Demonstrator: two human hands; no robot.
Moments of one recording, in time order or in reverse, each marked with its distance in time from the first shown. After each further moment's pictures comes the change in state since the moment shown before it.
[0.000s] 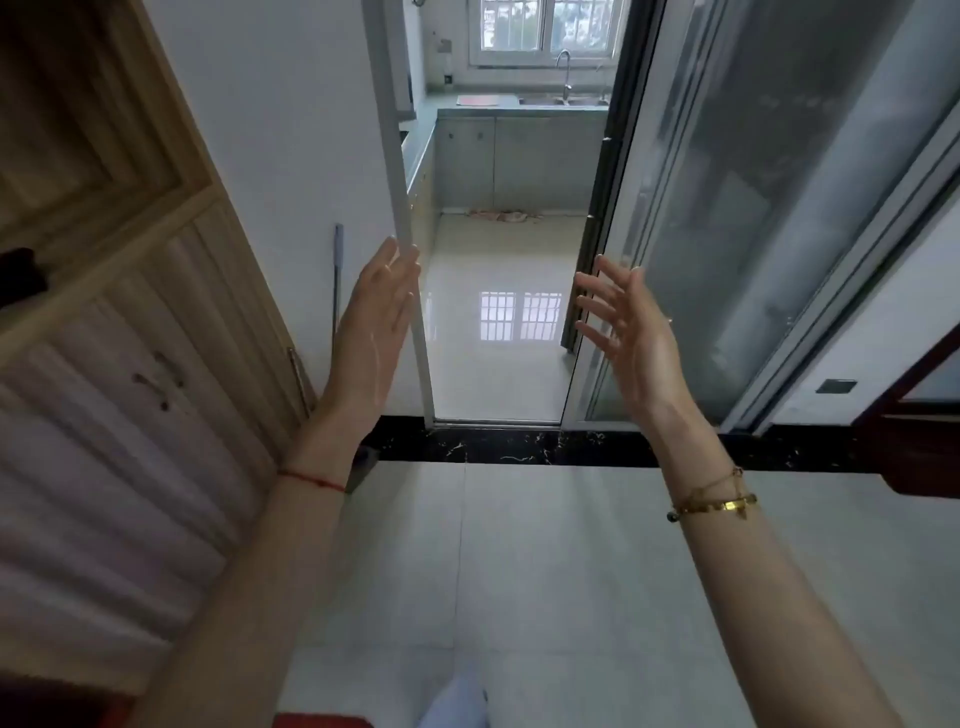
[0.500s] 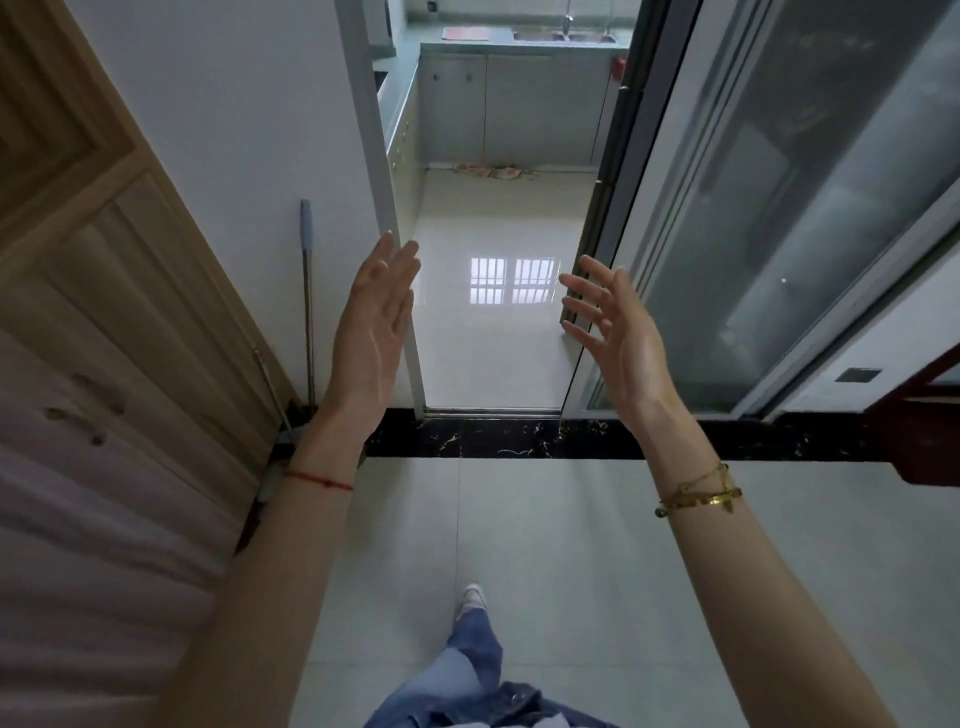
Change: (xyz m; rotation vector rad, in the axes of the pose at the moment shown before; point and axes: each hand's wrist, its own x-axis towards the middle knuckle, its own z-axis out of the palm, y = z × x) left_hand 0.154 -0.066 -0.032 -0.050 0.053 -0.084; right_hand 0.147 0.071 0.033 0.023 0.024 0.145
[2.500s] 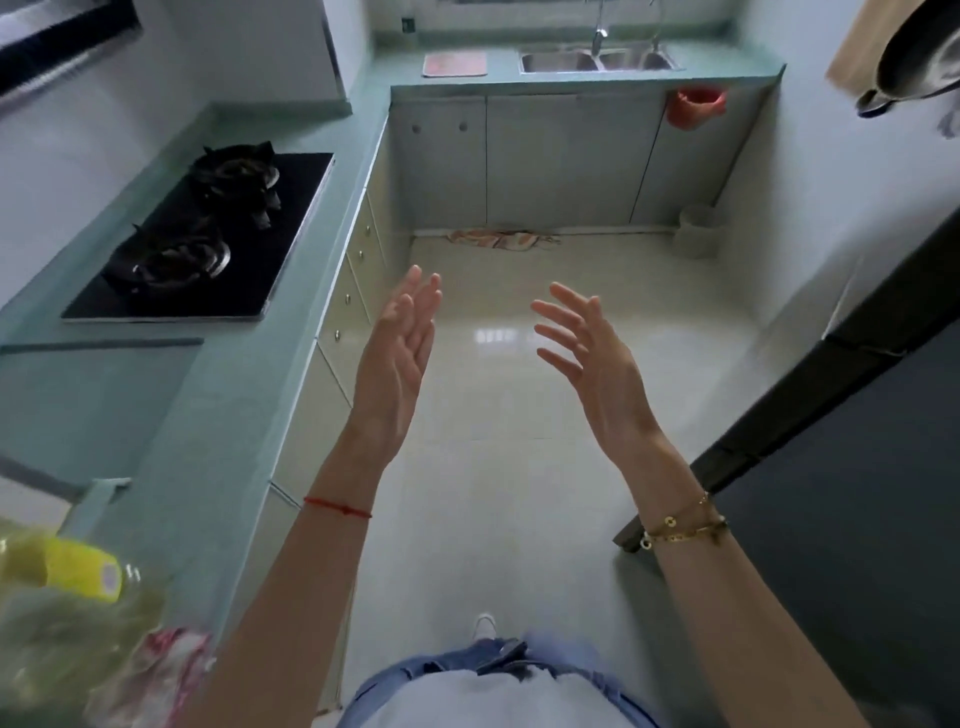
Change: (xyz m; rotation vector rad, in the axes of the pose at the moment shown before) left_hand 1.060 -0.214 0.009 0.057 -0.059 -0.091; right_hand 1.068 0.126 0.039 0.106 -0.085 0.055
